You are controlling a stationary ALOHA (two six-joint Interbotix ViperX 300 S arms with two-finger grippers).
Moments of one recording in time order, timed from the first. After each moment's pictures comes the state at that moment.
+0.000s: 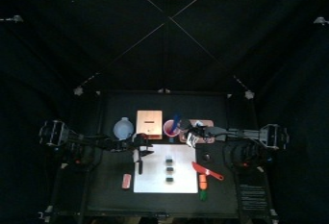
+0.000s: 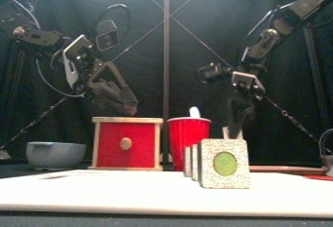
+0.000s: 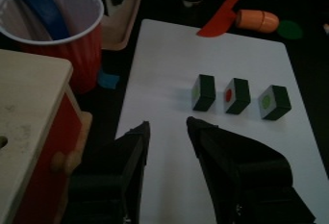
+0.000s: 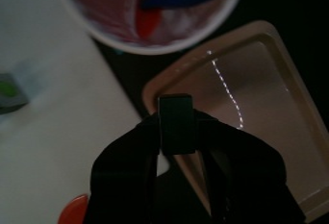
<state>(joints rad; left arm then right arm) 0.02 -0.14 0.97 -0.17 -0.37 0.00 -0.34 -0.15 0.74 -0.10 0.49 0.29</state>
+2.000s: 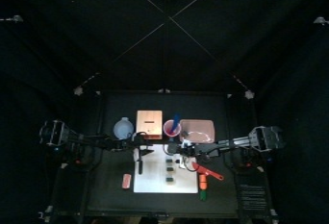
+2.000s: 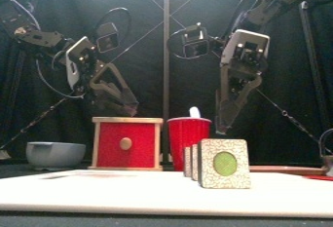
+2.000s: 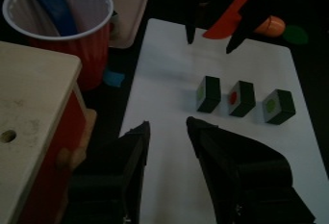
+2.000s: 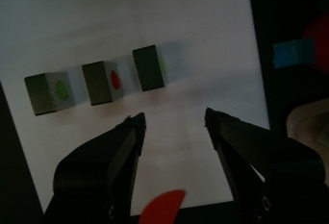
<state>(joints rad) 0.03 -0.14 0.97 -0.19 -0.37 0.00 0.03 -0.02 0.58 -0.06 0.51 0.29</state>
